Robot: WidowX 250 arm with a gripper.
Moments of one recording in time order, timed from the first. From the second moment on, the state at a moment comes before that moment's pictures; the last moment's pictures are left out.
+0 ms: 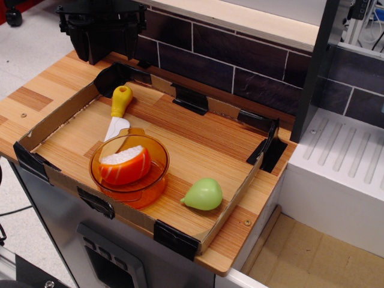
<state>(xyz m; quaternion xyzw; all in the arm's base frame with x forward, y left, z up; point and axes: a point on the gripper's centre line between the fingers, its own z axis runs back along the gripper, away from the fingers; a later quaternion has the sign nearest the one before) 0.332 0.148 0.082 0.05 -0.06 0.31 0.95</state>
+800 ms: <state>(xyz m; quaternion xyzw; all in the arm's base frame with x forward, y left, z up) 0.332 0.115 0.065 0.01 -0.03 0.06 1.00</state>
